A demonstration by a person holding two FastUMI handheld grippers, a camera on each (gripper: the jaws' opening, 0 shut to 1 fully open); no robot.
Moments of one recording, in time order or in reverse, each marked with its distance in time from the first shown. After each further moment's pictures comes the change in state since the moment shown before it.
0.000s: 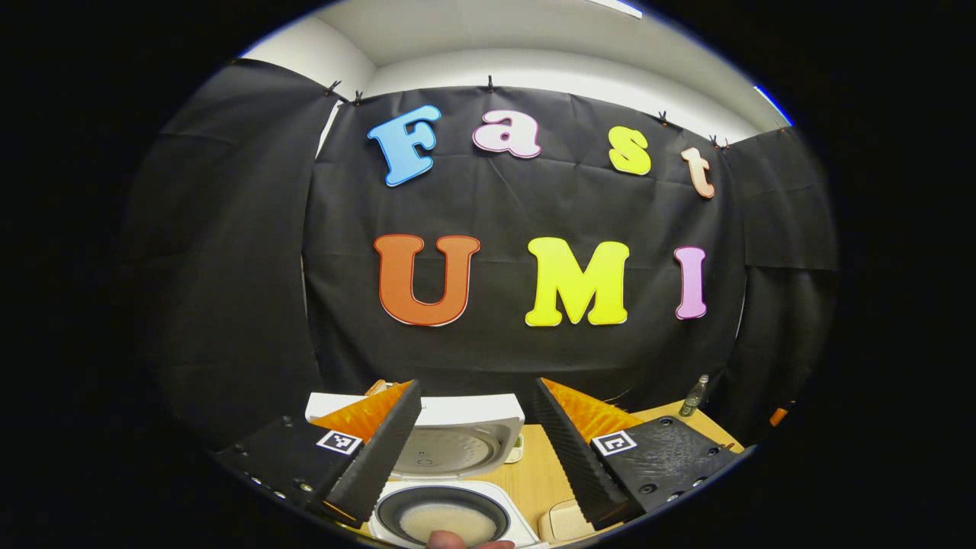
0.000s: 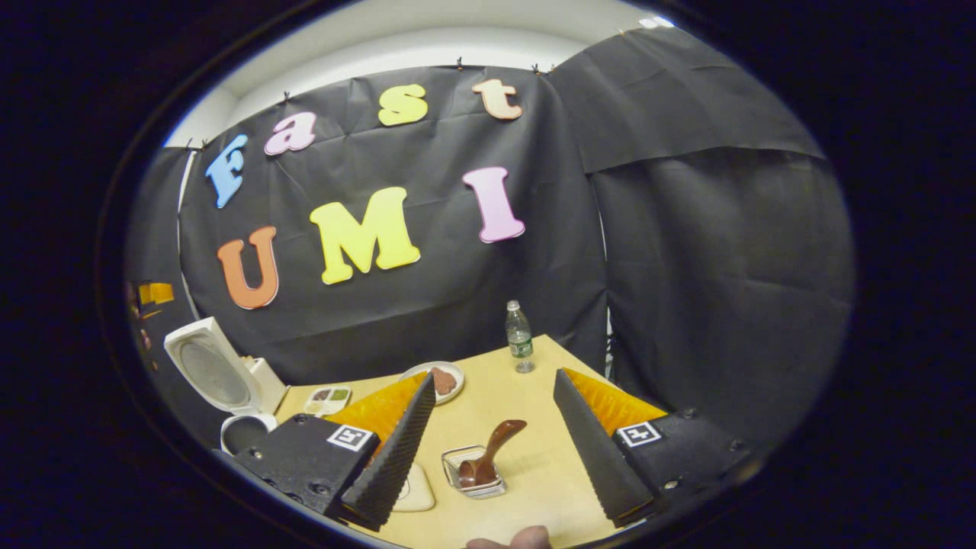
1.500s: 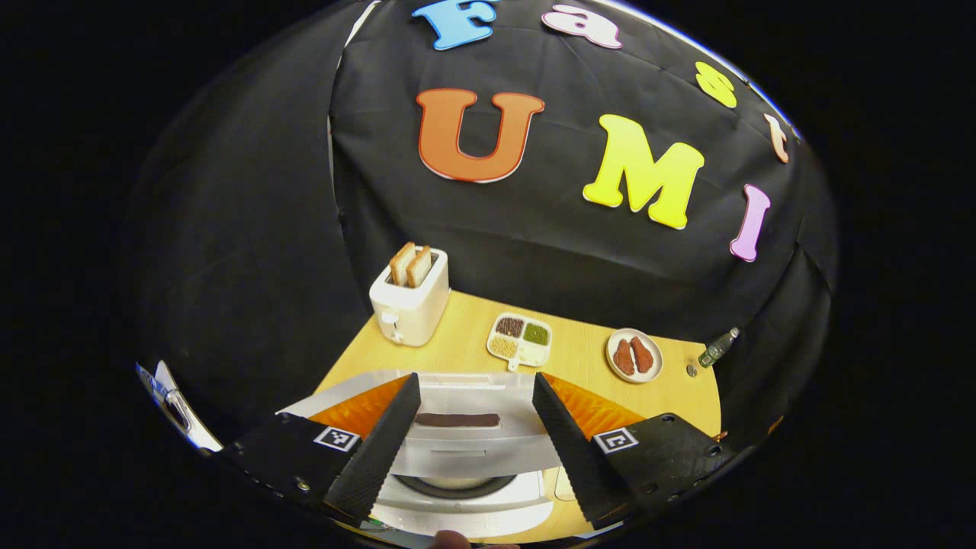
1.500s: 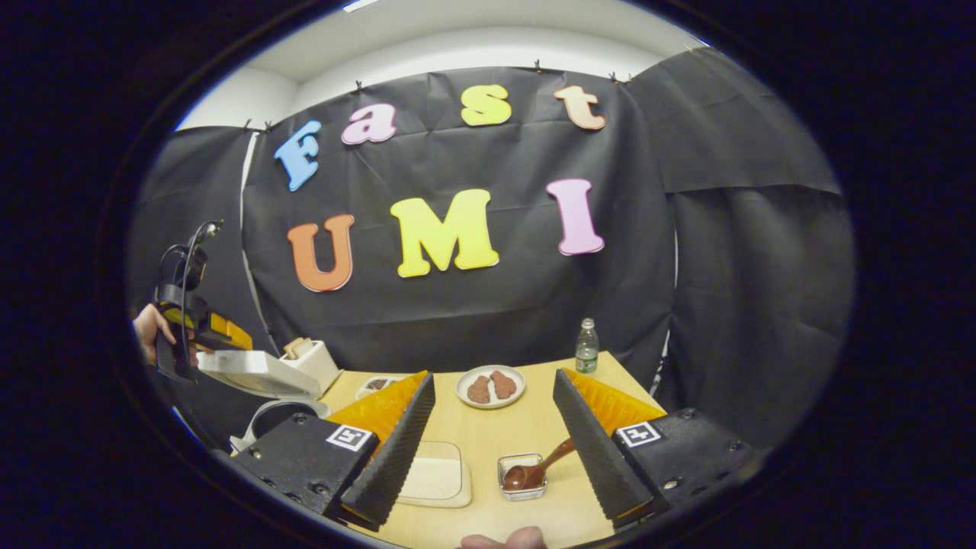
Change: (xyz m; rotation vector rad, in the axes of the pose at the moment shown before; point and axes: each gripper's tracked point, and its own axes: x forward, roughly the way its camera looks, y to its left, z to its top) left arm -0.027 0.021 -0.140 -0.200 0.622 0.121; right arm -0.014 0.087 0.023 -0.137 0.029 0.300
